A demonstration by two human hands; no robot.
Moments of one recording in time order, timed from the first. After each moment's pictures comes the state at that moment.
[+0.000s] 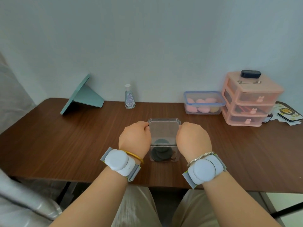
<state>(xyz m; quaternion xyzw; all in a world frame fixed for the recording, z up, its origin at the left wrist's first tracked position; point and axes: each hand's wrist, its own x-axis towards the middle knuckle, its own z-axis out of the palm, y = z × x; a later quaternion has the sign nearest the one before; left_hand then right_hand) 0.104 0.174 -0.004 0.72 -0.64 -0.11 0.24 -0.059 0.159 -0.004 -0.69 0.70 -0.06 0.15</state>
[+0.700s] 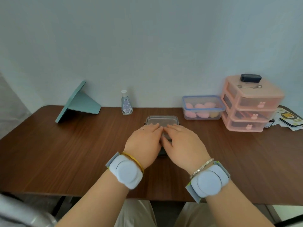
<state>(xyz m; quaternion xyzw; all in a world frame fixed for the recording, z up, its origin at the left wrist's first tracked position) 0.091 0.141 -0.011 0.57 -0.82 0.03 0.06 -0.055 0.143 -0.015 -0.81 0.56 -0.19 0.04</state>
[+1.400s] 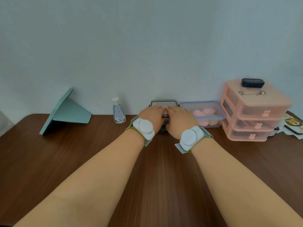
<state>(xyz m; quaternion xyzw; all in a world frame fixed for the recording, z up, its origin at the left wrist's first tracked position) 0.062 -0.018 -0.012 0.58 -0.81 0.00 0.07 -0.074 -0.002 -0.015 -0.80 0.60 -0.08 0.02</state>
